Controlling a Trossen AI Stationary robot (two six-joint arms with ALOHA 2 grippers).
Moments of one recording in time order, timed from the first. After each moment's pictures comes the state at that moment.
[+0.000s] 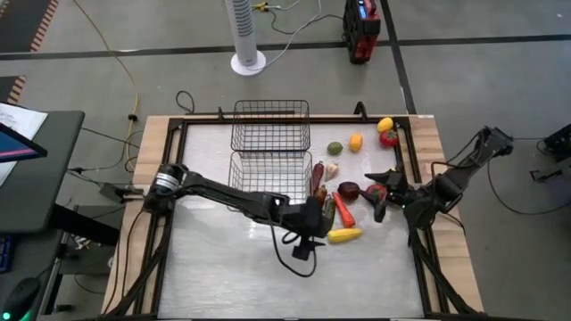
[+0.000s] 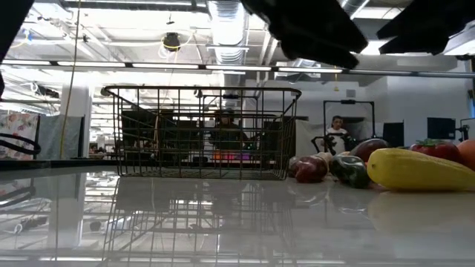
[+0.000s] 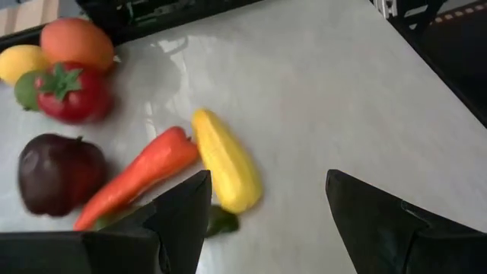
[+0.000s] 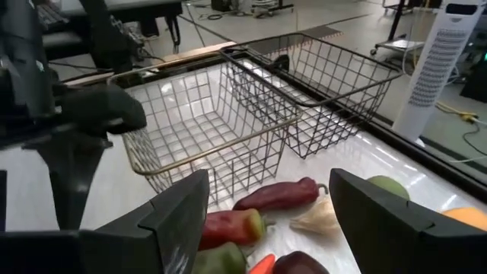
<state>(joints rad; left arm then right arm) -0.21 2.08 1.68 -0.30 -0.01 0.13 0.68 0.70 0.61 -0.58 1.08 0.70</state>
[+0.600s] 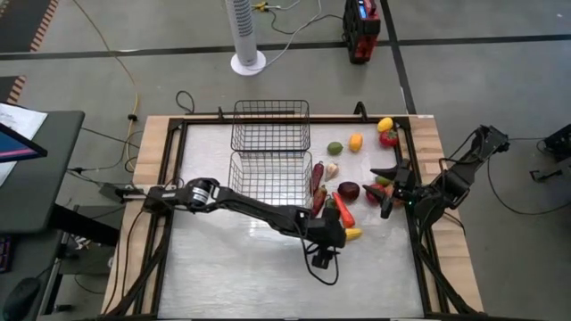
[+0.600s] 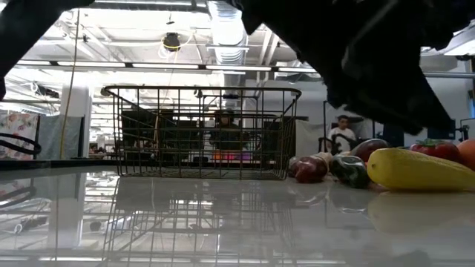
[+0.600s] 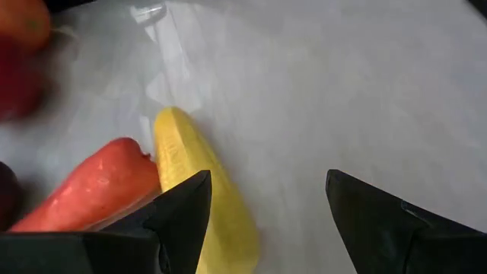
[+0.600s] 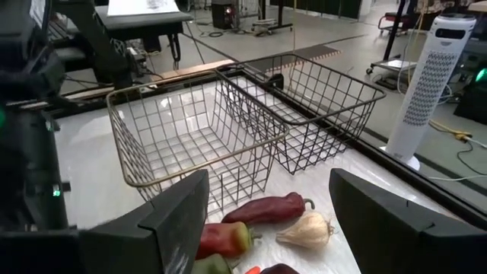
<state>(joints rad) -0.21 2.40 1.98 -0.32 -0.04 0.10 0.73 0.62 0.61 -0.64 1.15 0.67</state>
